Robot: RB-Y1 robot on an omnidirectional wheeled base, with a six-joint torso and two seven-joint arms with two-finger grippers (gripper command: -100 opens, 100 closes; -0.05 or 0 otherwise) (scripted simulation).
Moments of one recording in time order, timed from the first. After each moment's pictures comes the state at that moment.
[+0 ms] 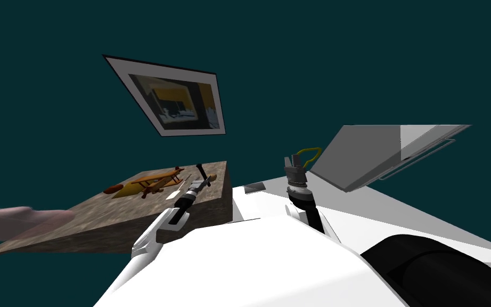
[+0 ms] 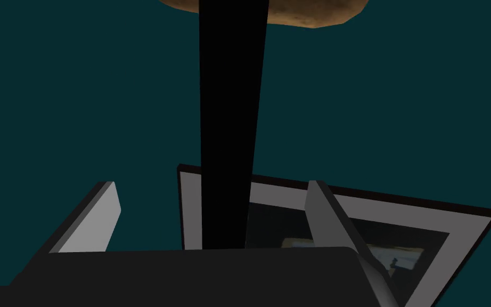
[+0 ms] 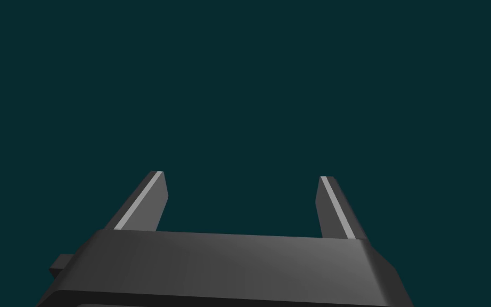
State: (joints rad) left arm 0.24 0.47 0.08 -1.66 -0.52 -0.24 -0.54; right arm 0.55 -0.02 -0.06 -2.37 0.11 -0.59 0.07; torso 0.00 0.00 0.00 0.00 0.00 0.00
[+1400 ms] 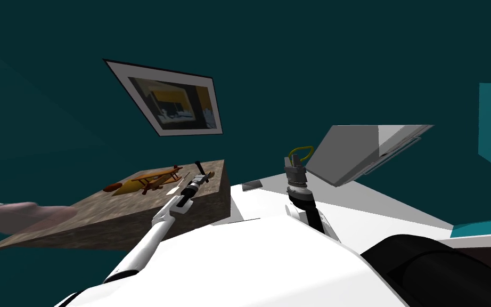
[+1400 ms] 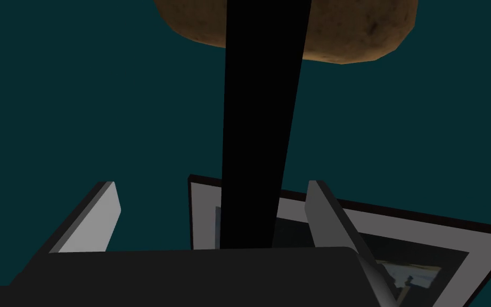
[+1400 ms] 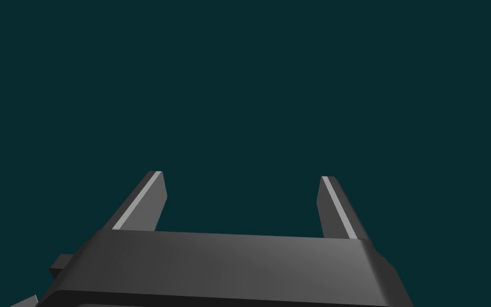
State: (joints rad) left arm -0.06 0.53 0.06 -1.24 -0.41 -0.36 -0.62; right arm 0.55 -0.02 -0.06 -2.37 0.11 -0.59 0.07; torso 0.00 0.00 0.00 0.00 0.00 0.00
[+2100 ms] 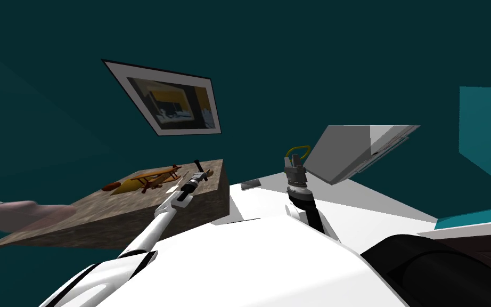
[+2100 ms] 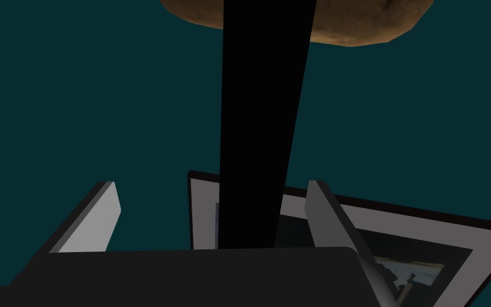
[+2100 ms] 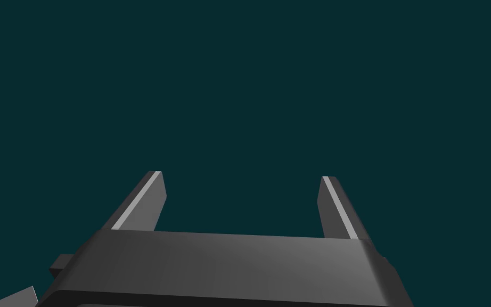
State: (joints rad) left arm -0.18 0.58 0.04 -1.08 -0.36 -0.41 -0.64; right arm 0.55 -0.02 -0.06 -2.37 0.11 -0.59 0.07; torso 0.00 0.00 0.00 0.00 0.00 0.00
